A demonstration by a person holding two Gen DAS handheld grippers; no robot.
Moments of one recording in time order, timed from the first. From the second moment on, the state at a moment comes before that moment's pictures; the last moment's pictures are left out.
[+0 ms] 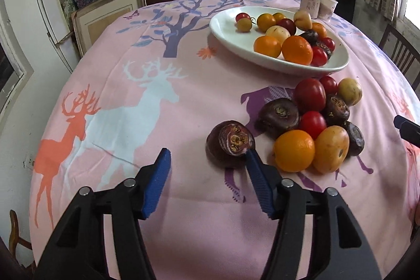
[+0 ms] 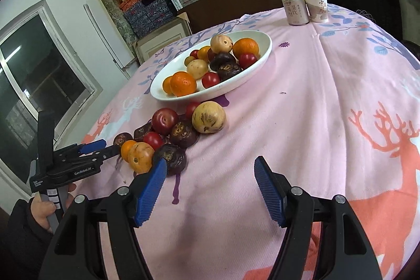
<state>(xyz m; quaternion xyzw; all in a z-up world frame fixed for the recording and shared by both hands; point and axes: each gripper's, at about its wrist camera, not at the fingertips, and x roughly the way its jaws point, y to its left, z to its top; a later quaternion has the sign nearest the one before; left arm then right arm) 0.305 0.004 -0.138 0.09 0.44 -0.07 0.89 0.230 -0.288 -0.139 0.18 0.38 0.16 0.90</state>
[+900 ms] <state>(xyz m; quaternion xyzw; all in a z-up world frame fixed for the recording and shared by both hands) 0.305 0.013 -0.125 0.02 0.38 -0.10 0.92 0.264 -0.217 -0.149 0.06 0.45 0.17 0.87</state>
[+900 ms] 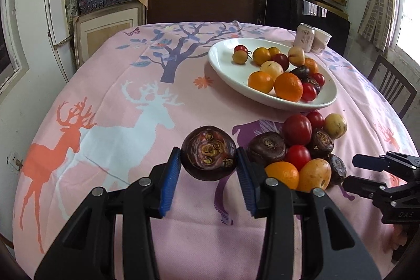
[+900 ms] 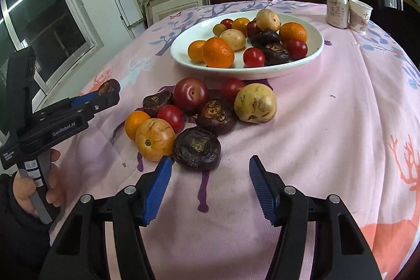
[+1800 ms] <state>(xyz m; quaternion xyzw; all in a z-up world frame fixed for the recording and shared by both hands) 0.301 0.017 -0.121 0.01 0.37 -0.11 0.92 0.232 -0.255 -0.110 0.07 0.40 0.16 0.90</state>
